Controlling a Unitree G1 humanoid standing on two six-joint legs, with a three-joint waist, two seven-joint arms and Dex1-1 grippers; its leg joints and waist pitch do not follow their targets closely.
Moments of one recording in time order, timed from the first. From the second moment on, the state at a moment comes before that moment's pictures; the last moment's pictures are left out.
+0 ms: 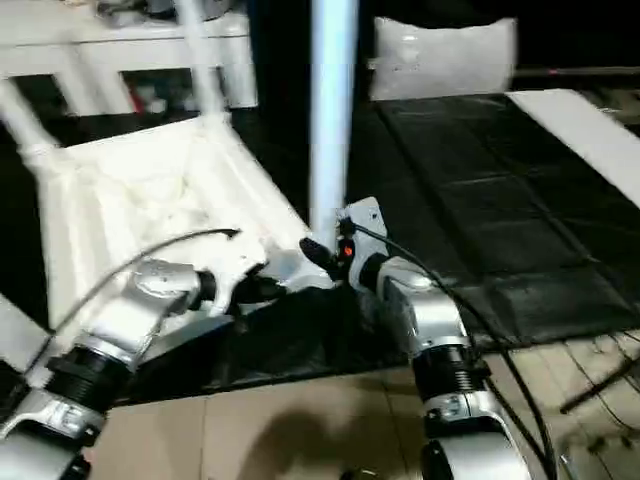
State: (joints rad) left arm -0.52 0.25 -0.29 0.35 0.09 0.39 -0.92; right arm -0.55 -0.11 0.01 0.51 0.13 0.31 0.64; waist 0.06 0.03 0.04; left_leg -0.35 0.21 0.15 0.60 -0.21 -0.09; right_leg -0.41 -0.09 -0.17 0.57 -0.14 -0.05
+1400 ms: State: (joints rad) left arm -0.56 0.49 -0.42 0.48 0.07 -0.09 -1.37; right arm -0.56 -0.44 0.21 0.58 0.22 0.12 1.55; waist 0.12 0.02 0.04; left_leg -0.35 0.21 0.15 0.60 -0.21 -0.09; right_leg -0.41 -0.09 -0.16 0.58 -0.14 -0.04
